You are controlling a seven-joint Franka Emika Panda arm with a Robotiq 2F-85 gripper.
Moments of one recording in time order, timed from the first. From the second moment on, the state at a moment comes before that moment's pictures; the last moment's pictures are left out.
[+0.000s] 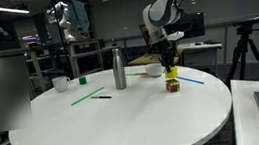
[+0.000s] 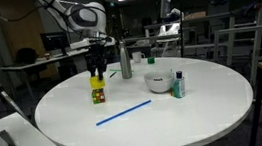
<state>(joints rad) -0.07 0.11 -0.07 -2.36 -0.08 2.21 -0.05</state>
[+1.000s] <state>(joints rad) 0.02 0.22 0.01 -2.07 -0.08 2.08 -0.05</state>
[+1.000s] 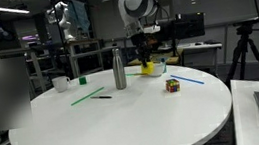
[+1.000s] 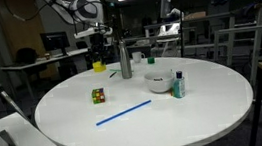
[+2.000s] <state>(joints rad) 0.04 0.44 0.02 -1.88 -0.08 2.07 -0.02</state>
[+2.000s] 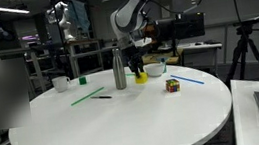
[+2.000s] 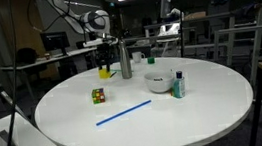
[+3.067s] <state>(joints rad) 0.11 0.46 0.01 -1.84 -0.09 2.15 0.22</state>
